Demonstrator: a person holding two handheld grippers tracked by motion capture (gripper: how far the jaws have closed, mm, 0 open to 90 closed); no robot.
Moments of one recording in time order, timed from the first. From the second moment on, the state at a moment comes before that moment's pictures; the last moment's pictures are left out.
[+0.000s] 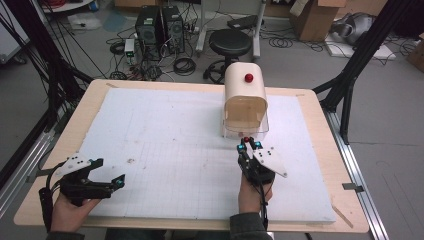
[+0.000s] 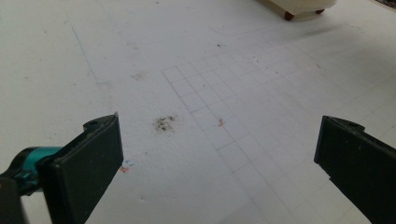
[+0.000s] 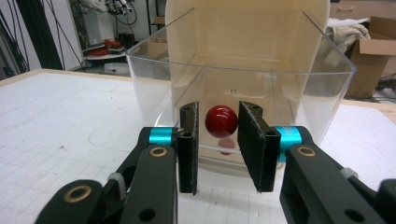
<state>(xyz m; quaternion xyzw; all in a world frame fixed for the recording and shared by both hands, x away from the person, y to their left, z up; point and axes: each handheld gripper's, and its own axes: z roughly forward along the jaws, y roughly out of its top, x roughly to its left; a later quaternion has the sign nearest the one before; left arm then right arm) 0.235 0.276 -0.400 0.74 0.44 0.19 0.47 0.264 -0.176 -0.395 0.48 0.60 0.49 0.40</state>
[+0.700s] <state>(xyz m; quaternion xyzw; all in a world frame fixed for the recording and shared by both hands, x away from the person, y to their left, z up) 0.234 0.276 -0.400 0.74 0.44 0.19 0.47 0.259 -0.176 -0.400 0.49 0.60 0.50 0.39</state>
